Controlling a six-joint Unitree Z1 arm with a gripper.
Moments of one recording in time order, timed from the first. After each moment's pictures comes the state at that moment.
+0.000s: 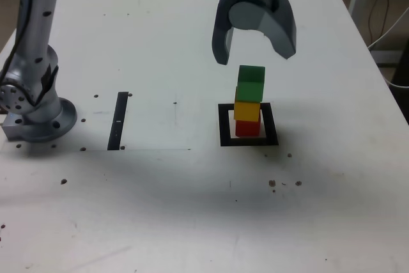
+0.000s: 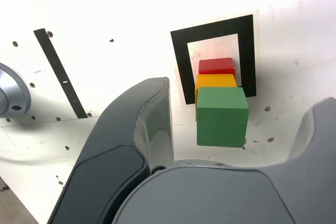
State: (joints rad) arm -0.10 2.00 -1.89 1.59 0.12 0.07
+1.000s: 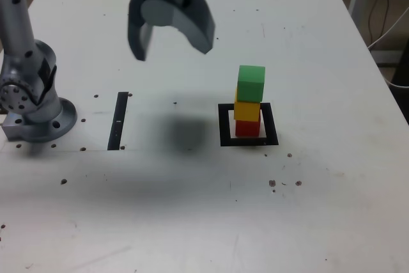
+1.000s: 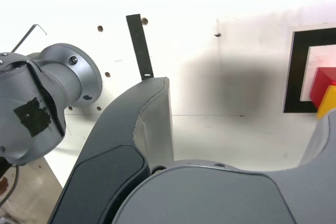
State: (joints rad) arm -0.02 1.68 -1.37 1.47 0.09 0.07
